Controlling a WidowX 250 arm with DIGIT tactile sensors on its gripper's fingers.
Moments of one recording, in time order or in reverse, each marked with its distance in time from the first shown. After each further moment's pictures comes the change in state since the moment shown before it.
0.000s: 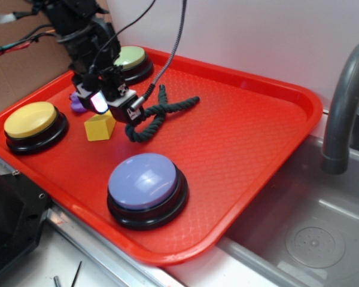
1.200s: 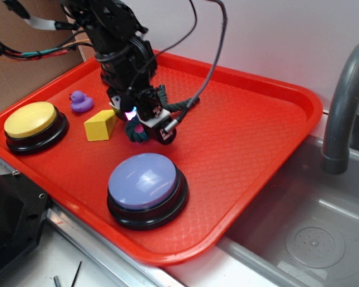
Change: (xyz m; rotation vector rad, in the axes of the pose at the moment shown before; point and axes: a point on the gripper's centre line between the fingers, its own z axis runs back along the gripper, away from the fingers) arm 0.025 -0.019 -0.047 0.084 0.080 -0.126
